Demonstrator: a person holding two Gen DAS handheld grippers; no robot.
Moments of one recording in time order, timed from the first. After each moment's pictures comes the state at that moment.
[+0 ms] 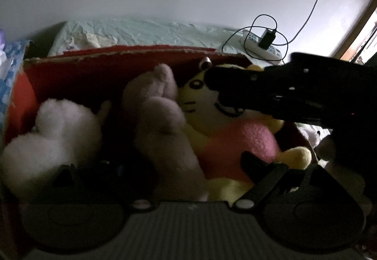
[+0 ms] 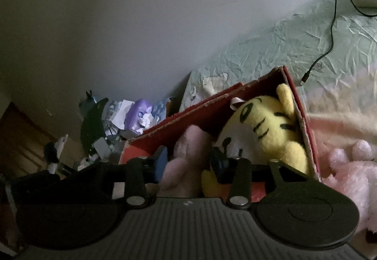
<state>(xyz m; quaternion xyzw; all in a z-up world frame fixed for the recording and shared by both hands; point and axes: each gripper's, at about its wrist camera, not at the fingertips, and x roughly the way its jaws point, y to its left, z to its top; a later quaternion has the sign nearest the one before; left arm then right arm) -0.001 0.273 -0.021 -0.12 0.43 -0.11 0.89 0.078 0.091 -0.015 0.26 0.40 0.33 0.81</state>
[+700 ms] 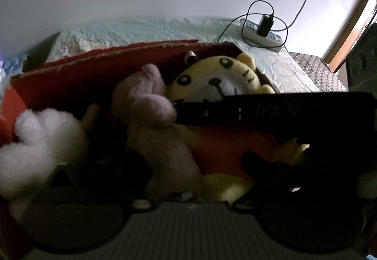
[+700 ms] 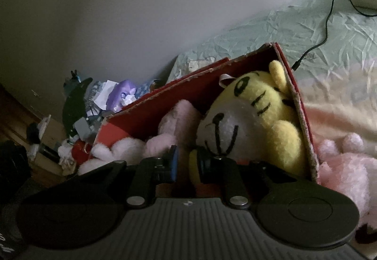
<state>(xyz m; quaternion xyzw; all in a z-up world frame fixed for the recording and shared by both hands) 0.006 0.243 -0.021 -0.07 0.44 -0.10 0.89 0.077 0.097 -0.032 0.20 0.42 0.31 0.83</state>
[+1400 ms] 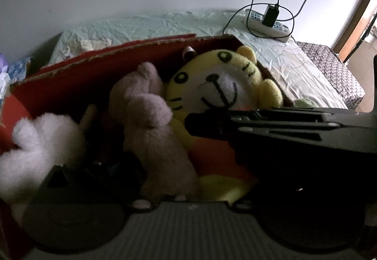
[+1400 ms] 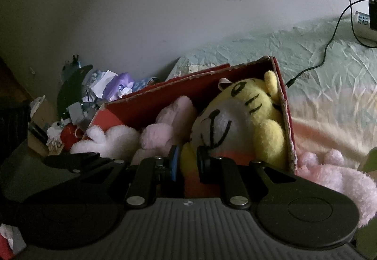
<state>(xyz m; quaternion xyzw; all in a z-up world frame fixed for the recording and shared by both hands) 0.014 0.227 -0.019 -0.04 0.46 -0.08 0.88 0.059 0.093 -0.027 0.13 0.38 0.32 0.85</state>
